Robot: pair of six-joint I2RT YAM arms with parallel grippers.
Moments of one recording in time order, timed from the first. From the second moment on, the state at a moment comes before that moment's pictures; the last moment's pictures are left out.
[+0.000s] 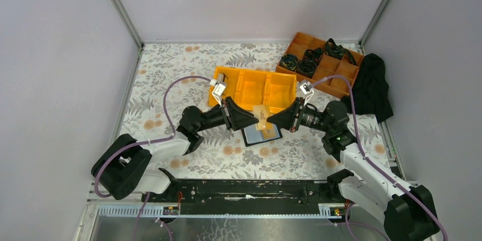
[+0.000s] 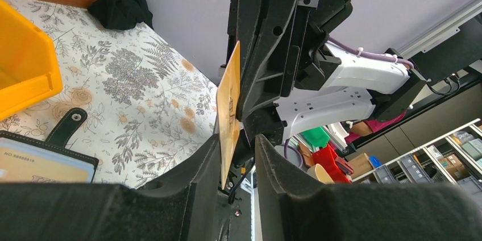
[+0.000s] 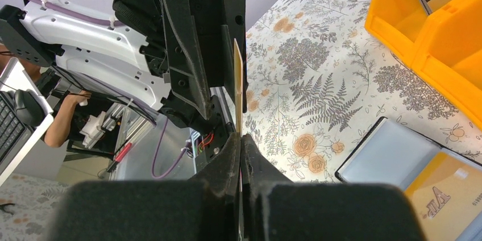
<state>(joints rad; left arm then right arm) -0.65 1.34 0.44 1.19 0.66 -0.99 0.41 0.90 0.43 0.49 -0.83 0.73</state>
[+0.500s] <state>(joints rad) -0.65 1.36 0.44 1.19 0.67 -0.99 0.41 0.91 0.43 0.52 -0.83 0.73</state>
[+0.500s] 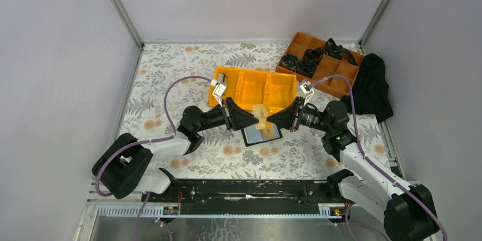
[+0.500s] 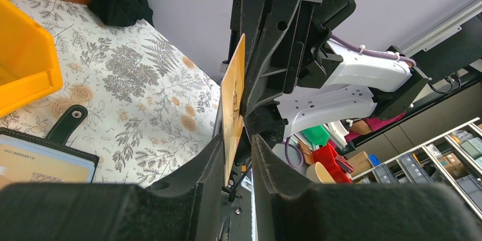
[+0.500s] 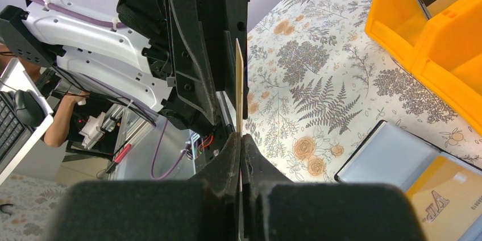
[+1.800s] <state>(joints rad) -0.49 1.54 1.32 -0.39 0.06 -0.43 0.40 1.09 0.43 0.18 -0.34 0.59</state>
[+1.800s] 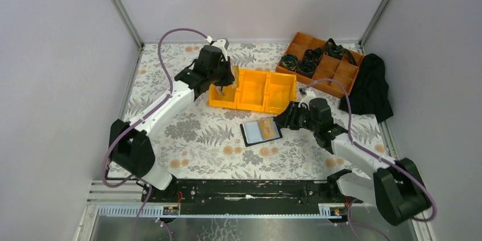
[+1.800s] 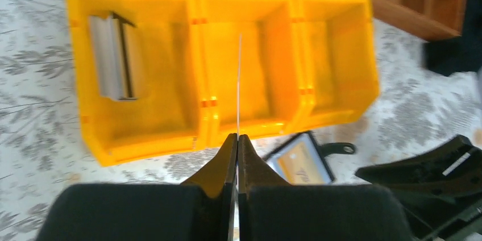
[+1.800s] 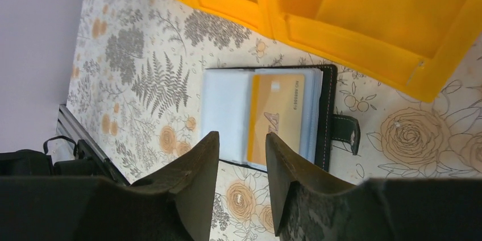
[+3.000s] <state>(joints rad) -0.32 2.00 1.65 -0.54 0.13 -0.08 0.40 1.52 0.60 0.35 -0.54 0.68</state>
